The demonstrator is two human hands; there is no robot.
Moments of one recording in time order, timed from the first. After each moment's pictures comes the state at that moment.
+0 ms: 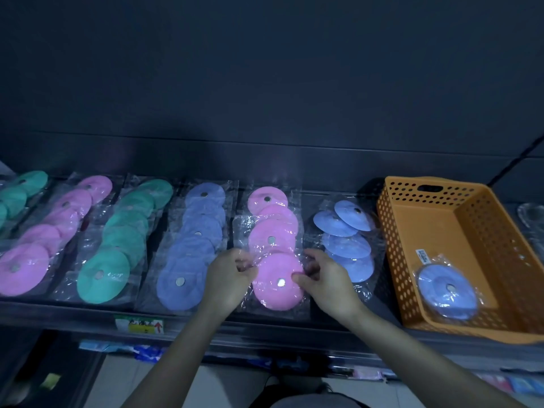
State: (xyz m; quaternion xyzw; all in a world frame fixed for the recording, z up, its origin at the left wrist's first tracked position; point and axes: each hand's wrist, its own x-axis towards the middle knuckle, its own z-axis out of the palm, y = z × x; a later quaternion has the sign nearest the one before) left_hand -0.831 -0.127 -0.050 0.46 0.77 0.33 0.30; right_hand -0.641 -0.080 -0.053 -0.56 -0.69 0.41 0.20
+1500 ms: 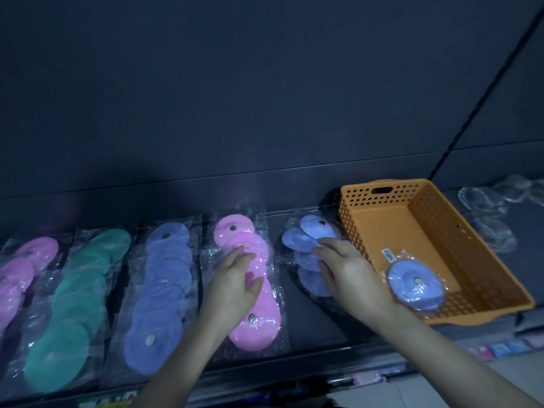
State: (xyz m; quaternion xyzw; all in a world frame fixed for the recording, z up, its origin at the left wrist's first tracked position) left_hand -0.807 -0.082 -0.033 0.68 0.66 0.25 0.19; right_hand -0.585 -0.063 -0.006 -0.53 -0.82 0.08 0.22
